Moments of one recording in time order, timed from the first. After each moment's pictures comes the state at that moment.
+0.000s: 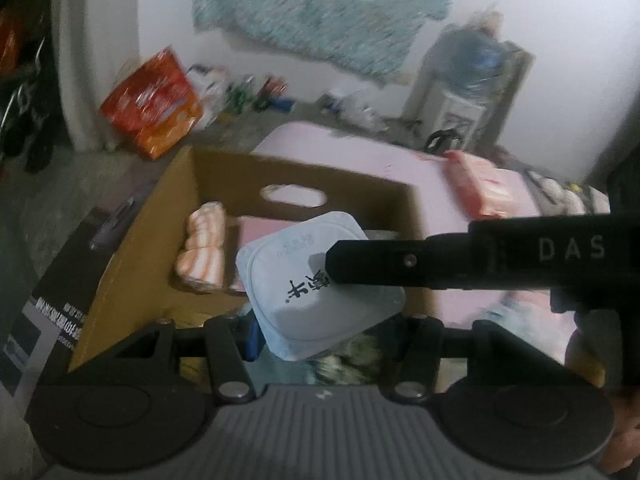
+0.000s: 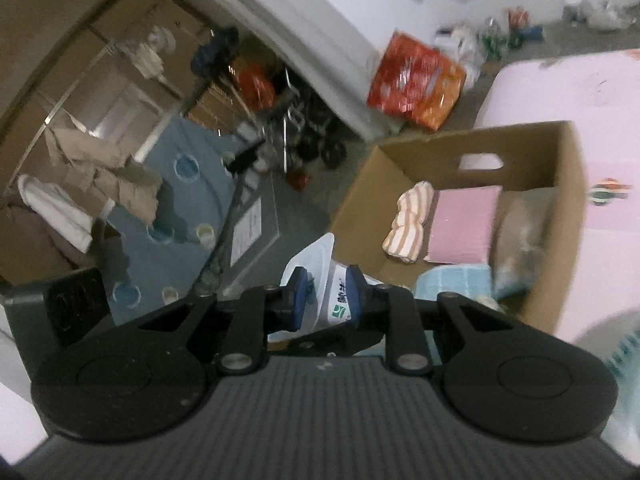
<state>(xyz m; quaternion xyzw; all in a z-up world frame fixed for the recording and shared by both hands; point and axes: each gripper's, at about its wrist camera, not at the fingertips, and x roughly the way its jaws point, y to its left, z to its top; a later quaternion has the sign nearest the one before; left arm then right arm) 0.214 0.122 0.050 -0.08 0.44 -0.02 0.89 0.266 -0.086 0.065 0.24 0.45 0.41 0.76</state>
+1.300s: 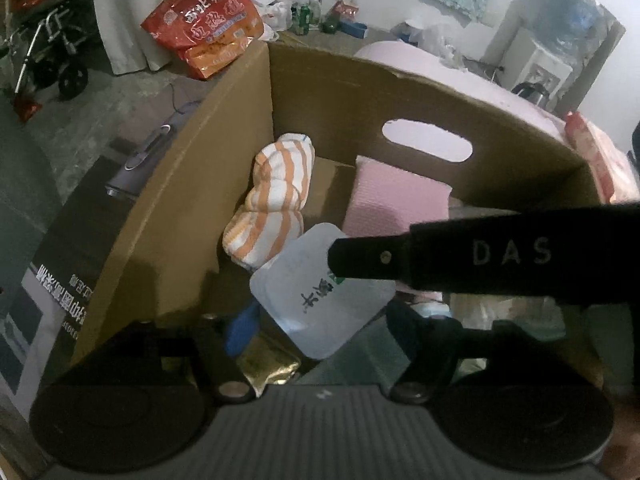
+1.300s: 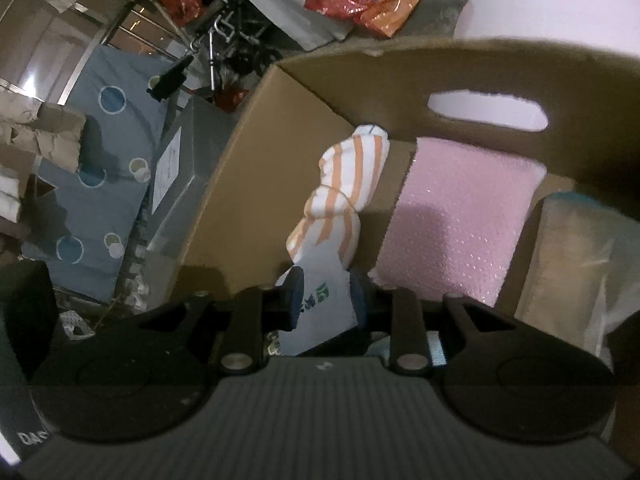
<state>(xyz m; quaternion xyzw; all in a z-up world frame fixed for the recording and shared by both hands) 0.293 0.186 -0.036 -0.09 0.54 0.05 0.83 0.384 0.033 -0.060 0.15 0.56 0.36 0.73</state>
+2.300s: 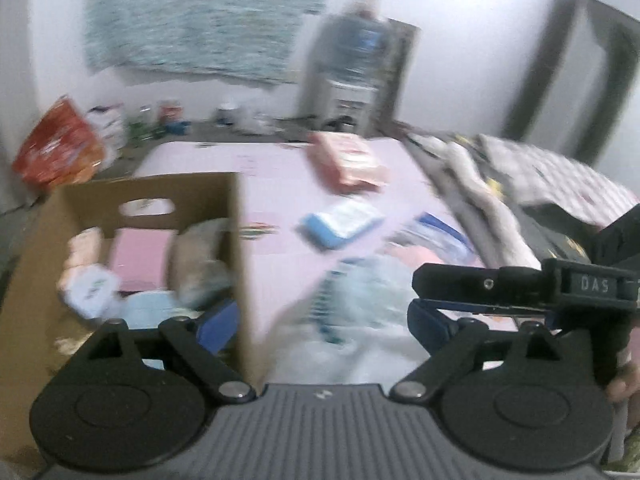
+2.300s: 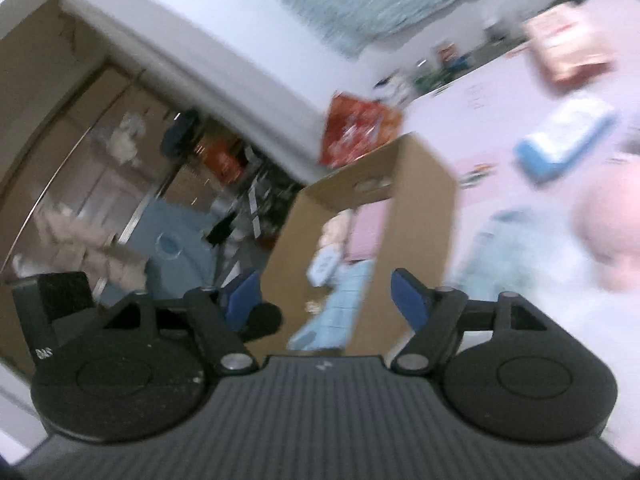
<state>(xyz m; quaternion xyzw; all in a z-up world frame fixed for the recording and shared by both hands) 0.140 -0.018 0.076 0.00 0.41 -0.18 0.90 0.143 -0.298 0.027 0.34 0.36 0.30 0.82</state>
